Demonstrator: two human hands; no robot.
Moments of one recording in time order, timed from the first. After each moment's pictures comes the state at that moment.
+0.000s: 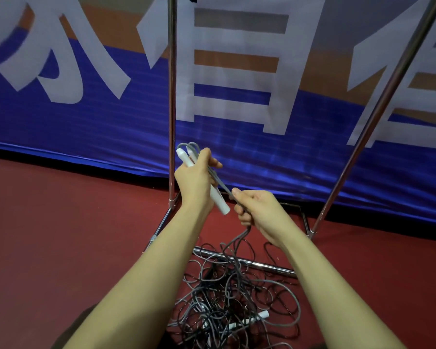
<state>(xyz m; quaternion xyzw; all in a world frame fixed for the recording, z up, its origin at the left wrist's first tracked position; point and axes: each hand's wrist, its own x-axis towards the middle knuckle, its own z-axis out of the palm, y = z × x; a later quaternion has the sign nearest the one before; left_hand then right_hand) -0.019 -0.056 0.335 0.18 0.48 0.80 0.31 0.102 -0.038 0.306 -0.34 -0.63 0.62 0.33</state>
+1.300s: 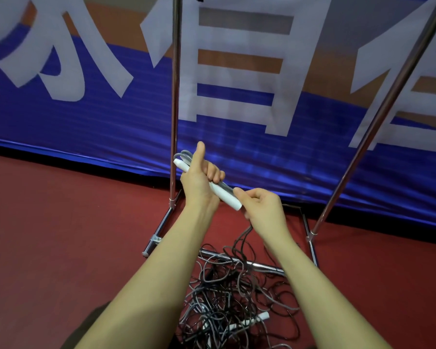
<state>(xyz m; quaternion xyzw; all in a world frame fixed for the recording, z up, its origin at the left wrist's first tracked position) -0.025 -0.051 0.331 0.11 0.29 0.84 0.45 0.091 -0.040 0.297 -0.47 -0.66 0.41 0.42</state>
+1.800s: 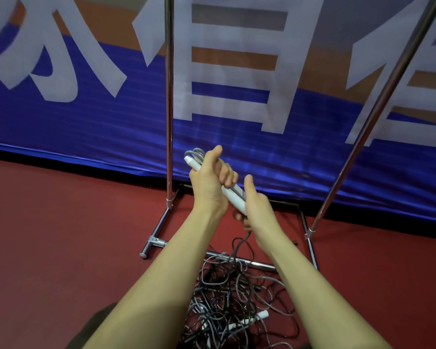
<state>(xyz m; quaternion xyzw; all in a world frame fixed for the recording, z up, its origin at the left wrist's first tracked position) -0.002 -0.049 0.335 0.20 0.30 0.82 0.45 0.084 -0.043 0.306 -0.51 -0.58 0.53 0.35</state>
